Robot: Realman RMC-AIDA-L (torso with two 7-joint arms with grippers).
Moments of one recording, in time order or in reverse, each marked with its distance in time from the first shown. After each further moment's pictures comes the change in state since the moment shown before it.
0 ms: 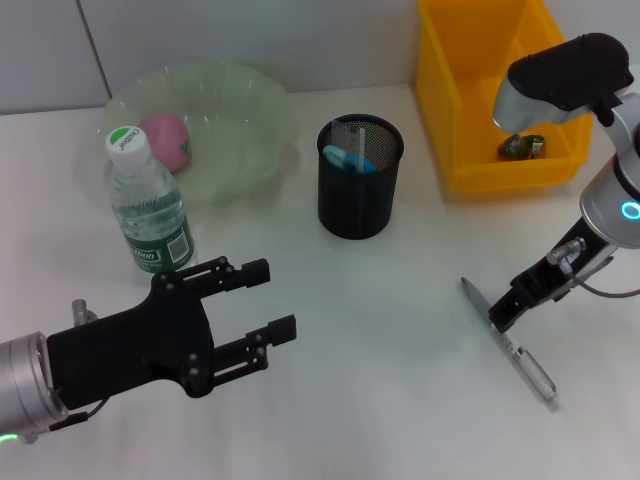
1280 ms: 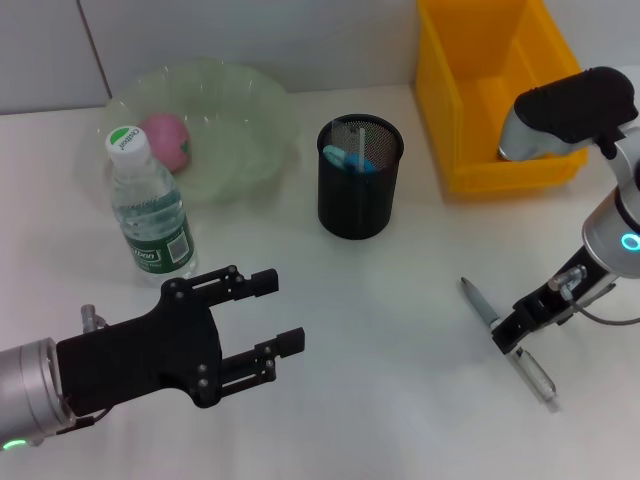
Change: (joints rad) left arm -0.004 -0.008 -0.001 -0.001 0.029 0.000 0.029; right arm -0.070 0.000 -0.058 0.005 0.016 0.061 0.038
